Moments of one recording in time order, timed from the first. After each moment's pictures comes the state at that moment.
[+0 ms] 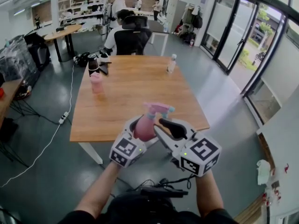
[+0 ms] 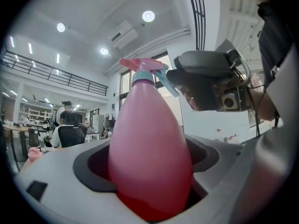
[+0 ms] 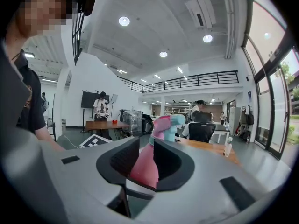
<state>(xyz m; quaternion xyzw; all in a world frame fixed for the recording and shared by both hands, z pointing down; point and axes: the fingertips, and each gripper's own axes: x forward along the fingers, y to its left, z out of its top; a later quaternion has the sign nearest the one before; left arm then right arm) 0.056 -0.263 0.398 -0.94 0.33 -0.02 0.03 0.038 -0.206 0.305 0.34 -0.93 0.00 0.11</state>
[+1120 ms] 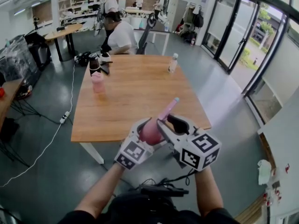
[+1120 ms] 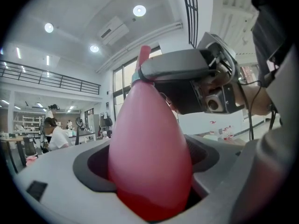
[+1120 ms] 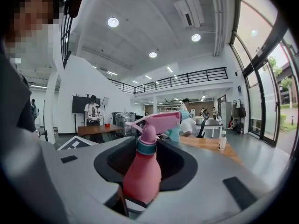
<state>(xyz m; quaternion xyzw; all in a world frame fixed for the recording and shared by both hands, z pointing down) 0.077 -0.249 0.402 -0.95 0.30 -0.07 0.06 0.052 -0.232 0.311 0.39 -0.92 0.04 0.09</state>
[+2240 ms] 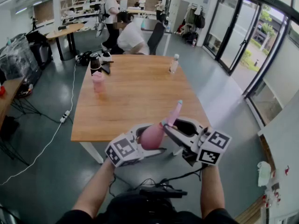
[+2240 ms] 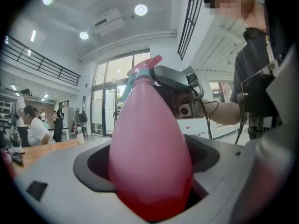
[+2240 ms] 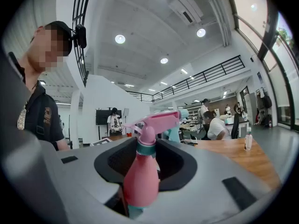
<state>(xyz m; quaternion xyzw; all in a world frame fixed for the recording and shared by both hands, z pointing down) 0.077 -0.221 0.409 -0.99 0.15 -0.06 0.03 0.065 -0.218 0.308 0.24 -0.97 0.06 0.02</state>
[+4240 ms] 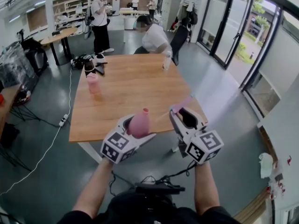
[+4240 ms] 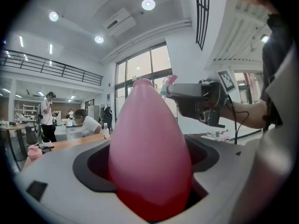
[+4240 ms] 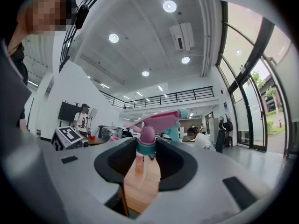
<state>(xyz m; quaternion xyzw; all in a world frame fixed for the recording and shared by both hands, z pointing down) 0.052 -0.255 0.406 -0.95 0.30 -0.09 0.01 0.130 -0.244 0.313 0.45 -0.89 -0.02 -0.02</state>
